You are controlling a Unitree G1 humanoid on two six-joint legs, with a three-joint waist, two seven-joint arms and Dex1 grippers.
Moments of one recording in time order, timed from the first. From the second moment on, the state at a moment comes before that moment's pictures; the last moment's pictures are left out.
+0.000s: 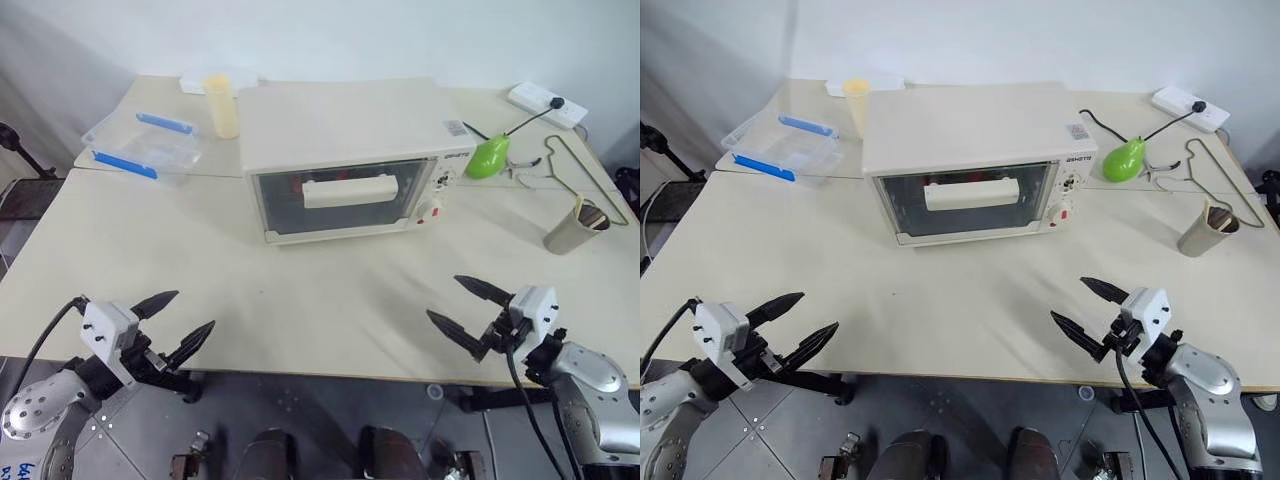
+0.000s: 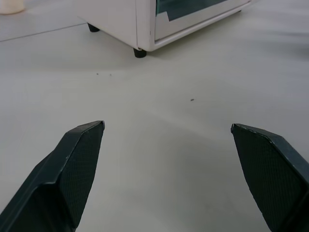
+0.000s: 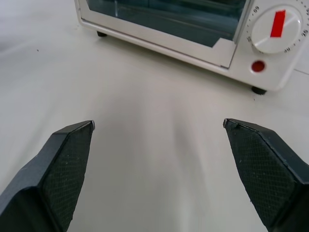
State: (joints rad) left arm 0.31 0.57 0.43 -0.38 -0.50 0.19 -0.71; right arm 0.06 -0.56 -0.23 -0.11 0.47 -0.01 0.93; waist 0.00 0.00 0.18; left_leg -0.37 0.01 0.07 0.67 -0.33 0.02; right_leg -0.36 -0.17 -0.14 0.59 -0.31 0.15
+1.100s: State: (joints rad) left arm 0.15 0.52 0.45 -0.35 -0.71 0.32 -0.64; right arm -0.39 -0.47 -0.03 -0.15 0.55 0.23 0.98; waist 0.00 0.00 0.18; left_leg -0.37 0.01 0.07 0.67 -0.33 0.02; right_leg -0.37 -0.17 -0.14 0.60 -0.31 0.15
